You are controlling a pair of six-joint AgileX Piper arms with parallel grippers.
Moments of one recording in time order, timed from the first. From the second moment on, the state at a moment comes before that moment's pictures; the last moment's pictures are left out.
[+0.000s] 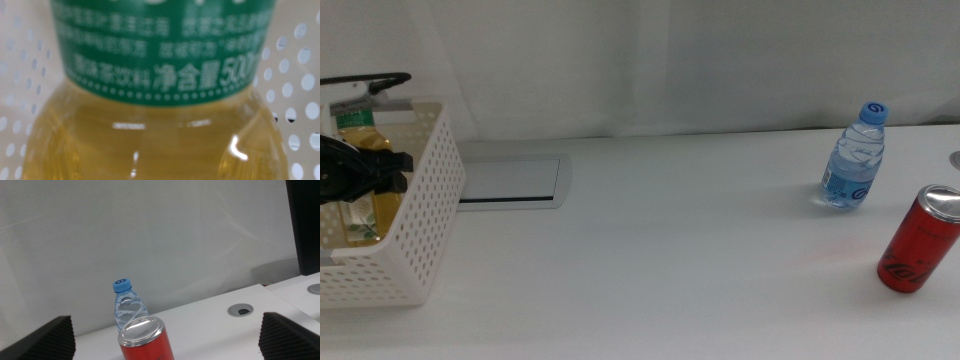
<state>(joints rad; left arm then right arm) 0.29 1.83 -1.22 -0.33 0.54 0.36 -0.02 0.07 0.00 0.09 -0.02 0.13</state>
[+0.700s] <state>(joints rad) 0.29 1.80 -1.24 -0.34 0.50 0.32 -0.02 0.07 0.00 0.09 -0.02 0.14</state>
